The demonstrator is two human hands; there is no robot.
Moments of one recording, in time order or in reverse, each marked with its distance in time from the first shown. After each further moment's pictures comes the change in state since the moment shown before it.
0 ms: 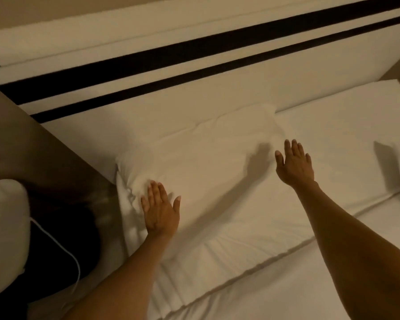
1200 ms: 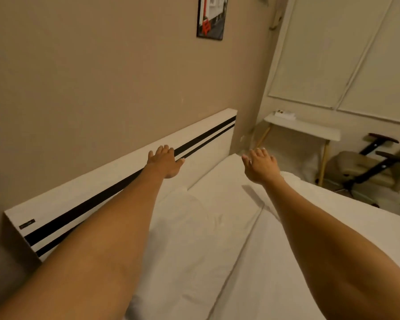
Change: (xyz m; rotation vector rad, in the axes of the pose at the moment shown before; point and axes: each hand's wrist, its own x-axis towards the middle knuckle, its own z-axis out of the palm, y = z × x) left_hand -0.104 0.072 -0.448 0.101 0.152 0.882; right_hand -0.316 -0.088 -0.363 -0.055 0.412 0.329
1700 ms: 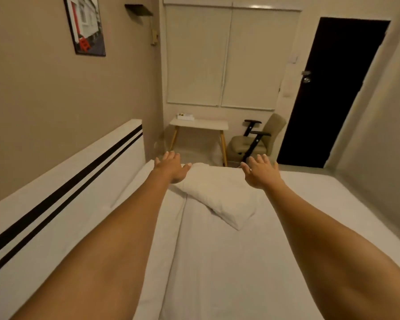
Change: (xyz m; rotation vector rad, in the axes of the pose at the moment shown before) left_hand -0.123 0.207 -0.014 -0.048 -0.029 0.540; right_hand -0.241 0.150 -0.096 -0.136 0.015 0.541
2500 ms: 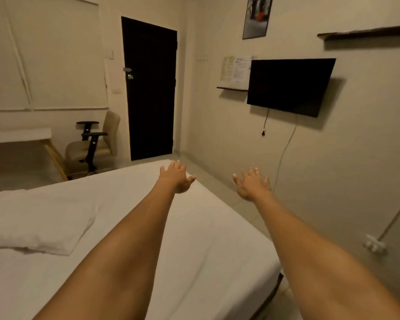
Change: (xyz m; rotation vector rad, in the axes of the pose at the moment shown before) left_hand -0.126 0.619 0.113 0.062 -0.086 0.778; right_hand -0.268 0.551 -0.055 -0.044 -0.003 0.755
